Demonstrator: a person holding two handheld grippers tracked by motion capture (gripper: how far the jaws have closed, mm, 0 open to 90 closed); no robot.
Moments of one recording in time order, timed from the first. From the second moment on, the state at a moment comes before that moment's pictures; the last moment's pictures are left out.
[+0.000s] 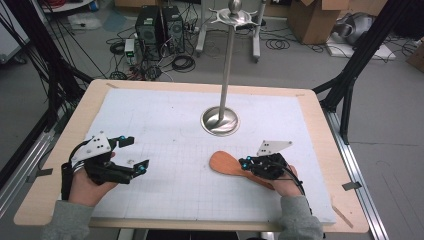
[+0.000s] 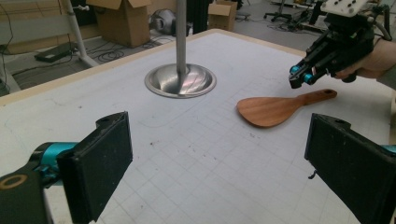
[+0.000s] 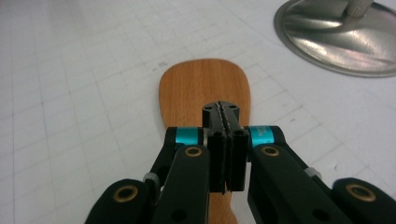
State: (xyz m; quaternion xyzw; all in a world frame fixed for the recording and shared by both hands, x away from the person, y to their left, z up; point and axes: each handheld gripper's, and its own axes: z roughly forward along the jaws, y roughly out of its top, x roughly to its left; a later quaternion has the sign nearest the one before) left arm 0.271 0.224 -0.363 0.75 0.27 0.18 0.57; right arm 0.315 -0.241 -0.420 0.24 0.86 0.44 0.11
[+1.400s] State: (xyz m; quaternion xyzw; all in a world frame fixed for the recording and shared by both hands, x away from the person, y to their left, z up) left arm 0.271 0.224 -0.365 0.75 0.28 0.18 0.57; right arm 0.312 -0.278 -0.444 0.30 0.86 0.40 0.09
